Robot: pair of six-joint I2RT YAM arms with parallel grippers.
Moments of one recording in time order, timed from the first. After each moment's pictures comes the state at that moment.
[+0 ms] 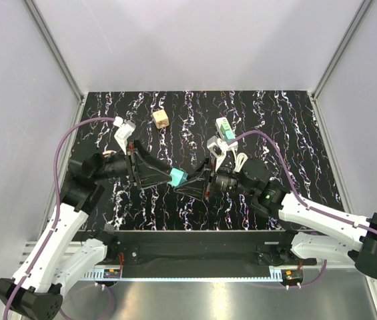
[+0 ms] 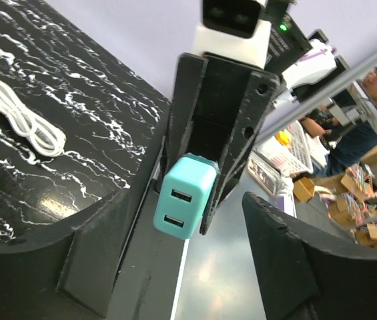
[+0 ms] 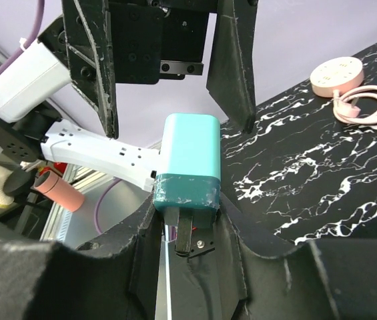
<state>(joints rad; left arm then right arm) -0.36 0.77 0.86 -0.08 1.04 -0.68 0.98 1.06 0.74 0.45 -0.42 0.55</state>
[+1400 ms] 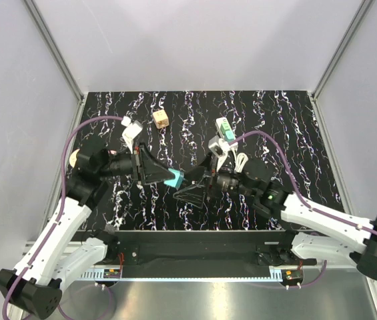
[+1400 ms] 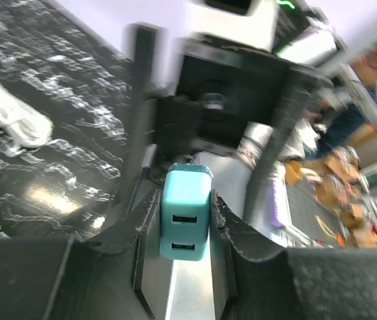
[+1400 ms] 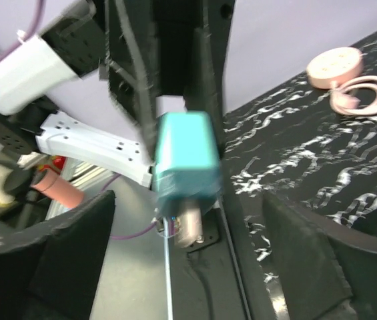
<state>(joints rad) -0.38 0.81 0.82 -0.03 1.08 -0.68 0.98 1.07 0.74 0.43 -0.42 0.56</state>
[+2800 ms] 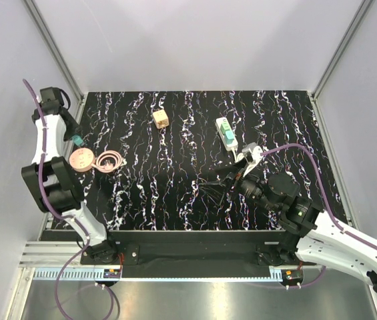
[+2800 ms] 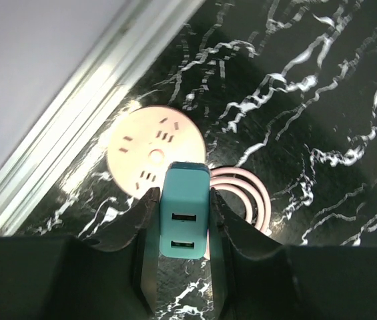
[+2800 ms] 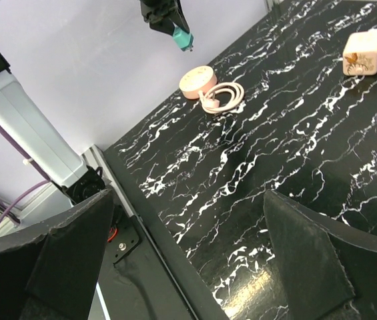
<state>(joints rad) 0.34 1.74 1.58 -0.79 -0.16 -0.37 0.98 0.70 0.64 0.08 0.01 0.45</state>
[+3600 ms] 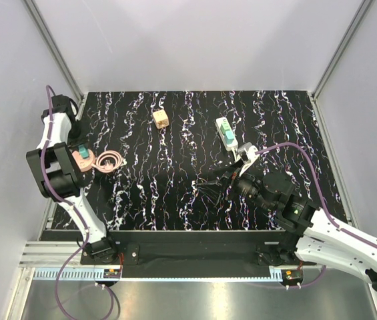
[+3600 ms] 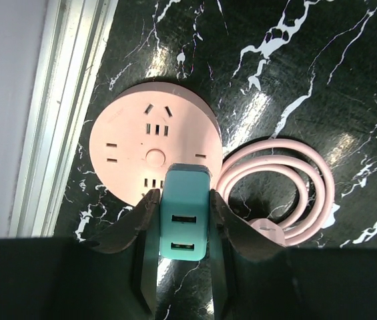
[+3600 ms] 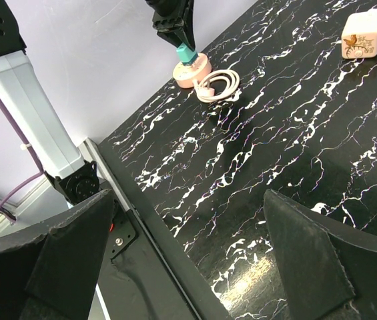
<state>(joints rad) 0.34 1.94 1.63 -0.87 -0.06 -0.08 0.98 0.74 0.64 0.08 0.01 0.46</state>
